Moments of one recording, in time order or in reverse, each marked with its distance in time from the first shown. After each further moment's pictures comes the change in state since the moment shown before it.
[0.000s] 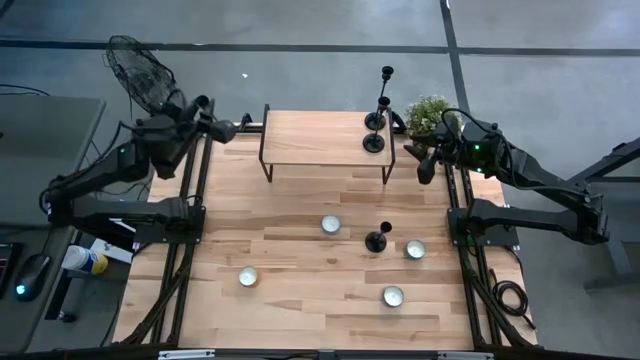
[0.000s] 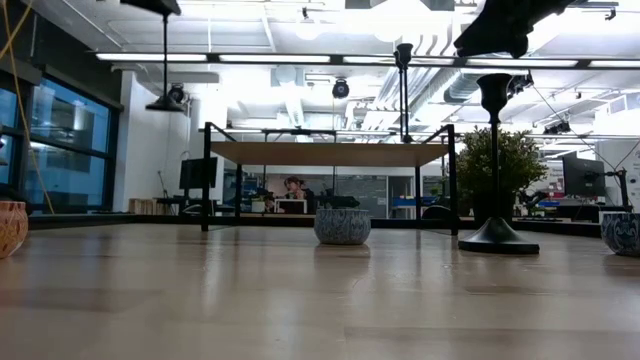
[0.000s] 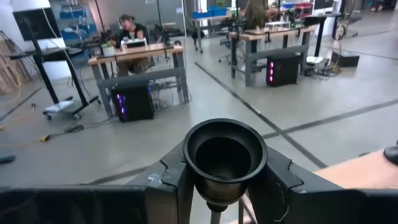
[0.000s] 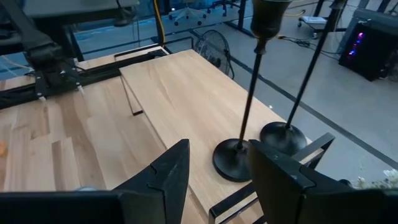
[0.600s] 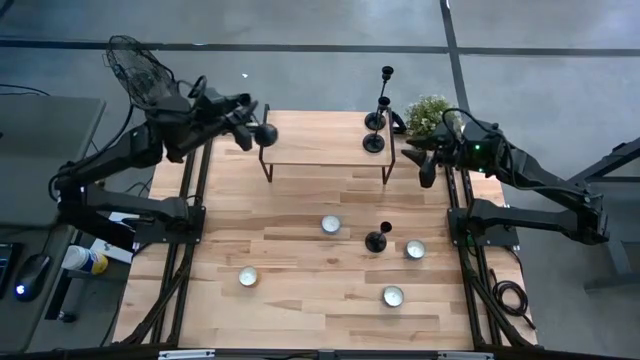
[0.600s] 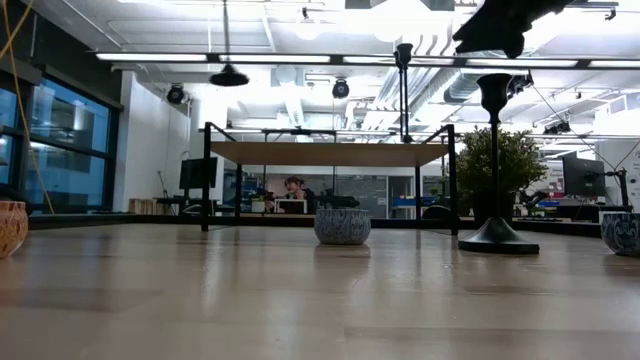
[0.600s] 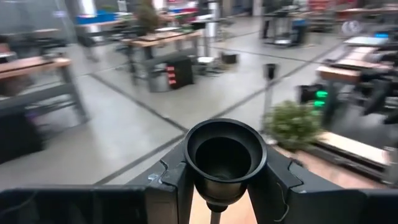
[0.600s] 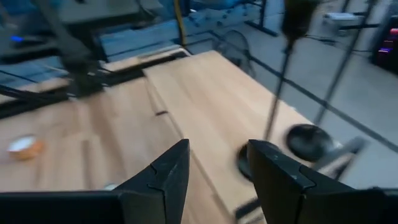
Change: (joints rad) left arm 0.000 0.238 0.252 0.015 0.484 0.034; right arm 0.000 0.000 0.000 0.016 -0.117 0.030
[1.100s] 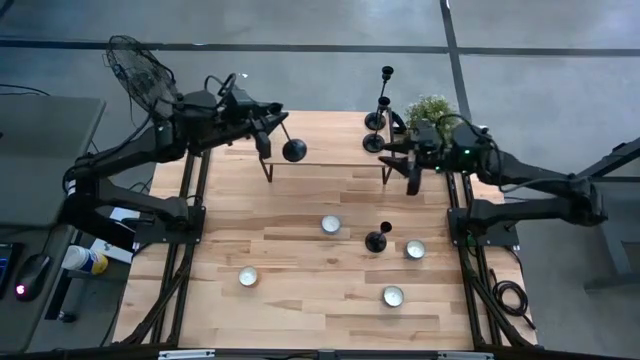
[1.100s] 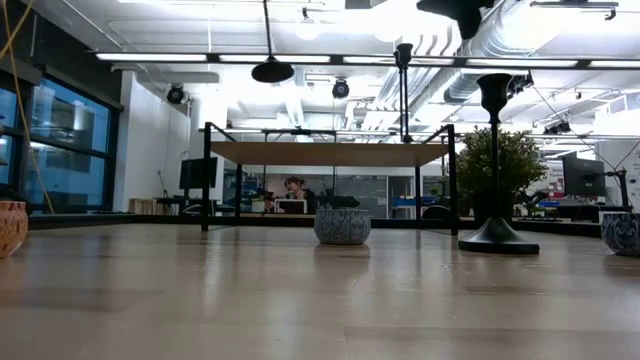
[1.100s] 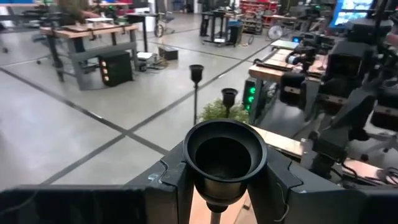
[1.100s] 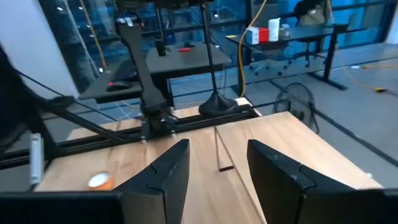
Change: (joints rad) left arm 0.000 0.149 0.057 0.087 0.259 -0.070; right arm 0.179 0.151 0.000 0.373 -0.057 0.013
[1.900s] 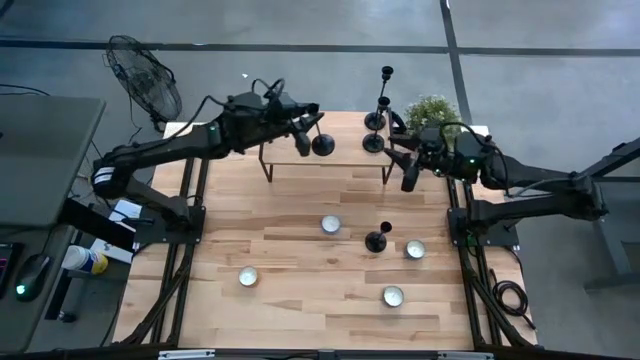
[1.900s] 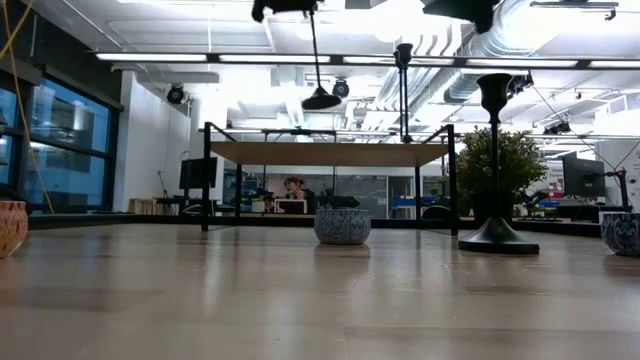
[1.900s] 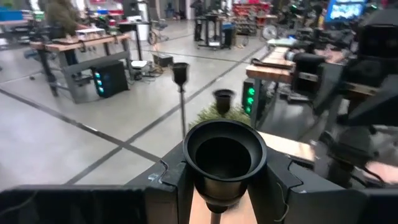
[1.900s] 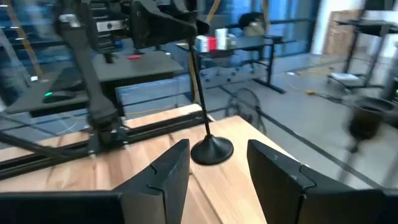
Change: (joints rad) left arm 0.023 0.255 -0.001 0.288 0.038 0.071; right arm 0.109 -0.034 0.000 -0.025 0.352 0.006
